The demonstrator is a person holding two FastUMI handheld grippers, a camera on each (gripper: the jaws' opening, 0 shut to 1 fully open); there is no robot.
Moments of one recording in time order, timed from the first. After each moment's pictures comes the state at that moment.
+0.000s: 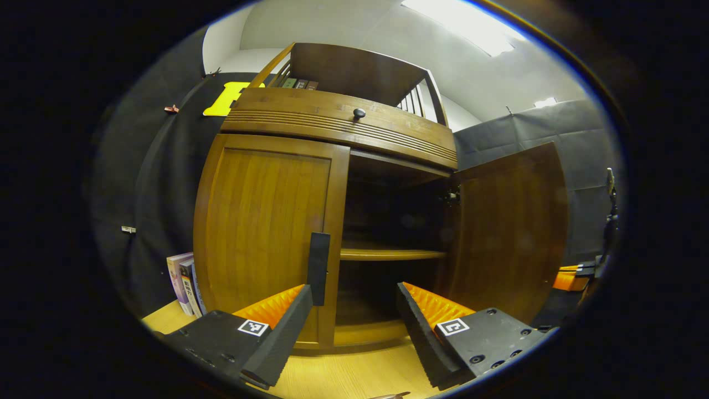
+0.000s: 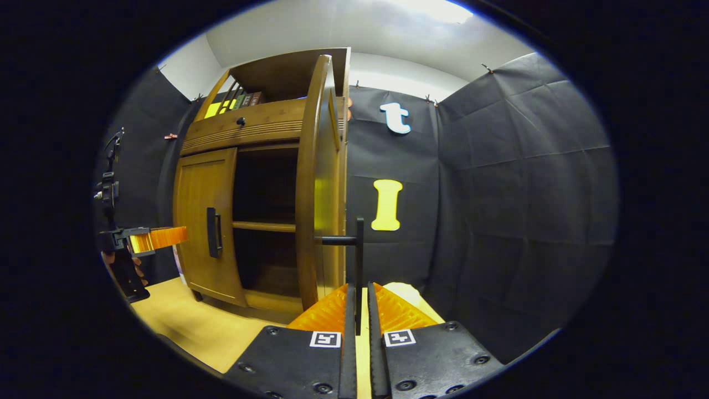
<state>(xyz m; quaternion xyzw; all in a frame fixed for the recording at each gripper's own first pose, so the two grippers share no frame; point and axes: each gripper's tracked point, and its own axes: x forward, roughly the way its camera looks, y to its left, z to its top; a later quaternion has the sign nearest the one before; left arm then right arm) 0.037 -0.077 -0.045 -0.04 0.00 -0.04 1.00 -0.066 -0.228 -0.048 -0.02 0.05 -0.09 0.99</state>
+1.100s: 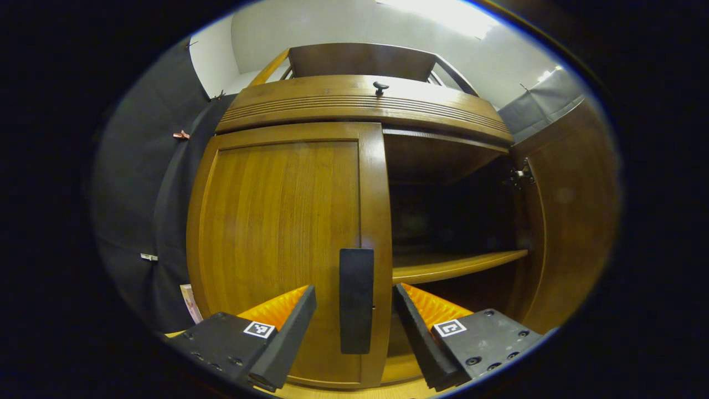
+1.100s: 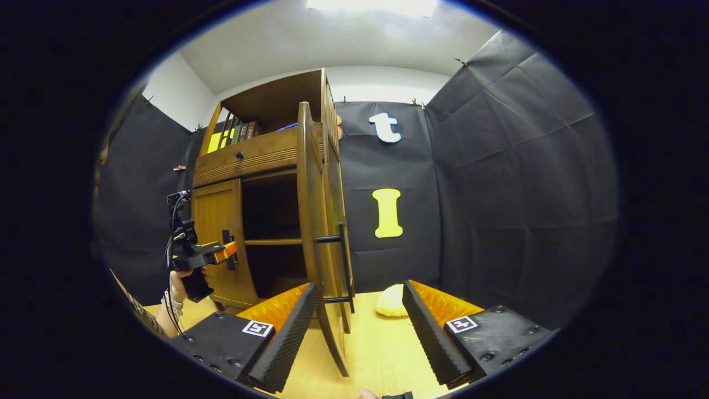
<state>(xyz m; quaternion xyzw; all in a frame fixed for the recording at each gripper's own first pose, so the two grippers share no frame) 0.160 -0.034 -0.059 0.02 -0.05 0.06 1.00 -0.123 -0.262 -0.027 0.05 0.01 -0.04 1.00</state>
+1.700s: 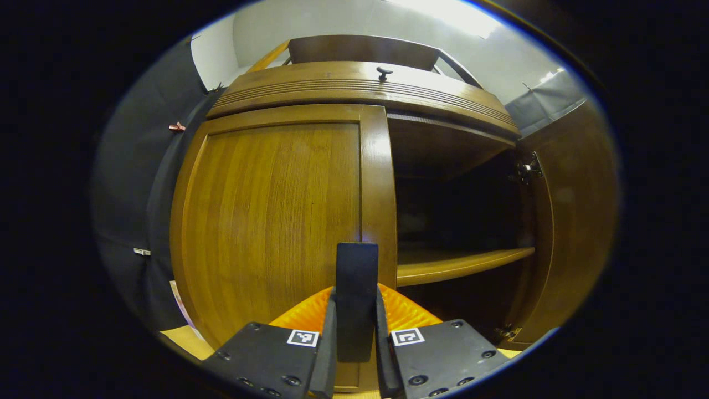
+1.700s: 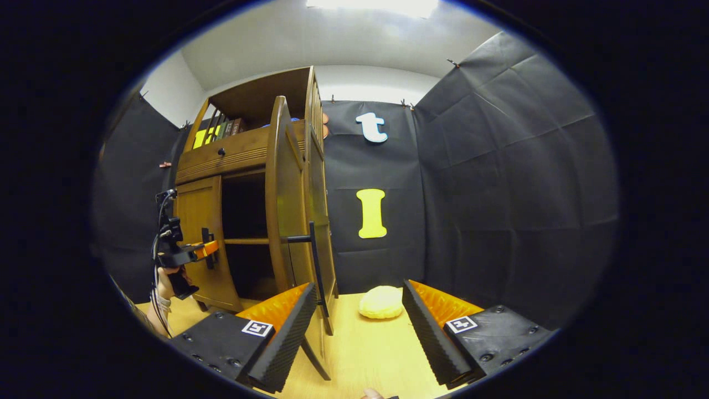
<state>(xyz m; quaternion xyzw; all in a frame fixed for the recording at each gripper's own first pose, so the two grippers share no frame) 0.176 -0.037 -0.067 0.00 -0.03 0.04 1.00 -0.115 -0.280 -0.036 0.06 0.02 -0.08 1.00</state>
